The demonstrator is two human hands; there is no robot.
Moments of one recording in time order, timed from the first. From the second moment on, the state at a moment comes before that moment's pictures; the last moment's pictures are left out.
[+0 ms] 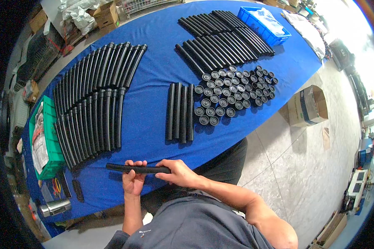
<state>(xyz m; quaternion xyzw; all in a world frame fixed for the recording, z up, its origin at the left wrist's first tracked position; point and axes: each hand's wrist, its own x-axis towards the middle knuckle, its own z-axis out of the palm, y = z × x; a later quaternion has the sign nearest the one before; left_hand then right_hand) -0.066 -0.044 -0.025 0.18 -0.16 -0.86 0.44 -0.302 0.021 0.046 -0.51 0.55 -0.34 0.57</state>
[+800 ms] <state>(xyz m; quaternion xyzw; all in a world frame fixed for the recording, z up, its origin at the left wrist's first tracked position) -0.063 -0.047 -0.030 0.18 -0.15 -0.87 0.43 -0.295 0.034 0.030 -0.65 0.54 -0.41 0.36</state>
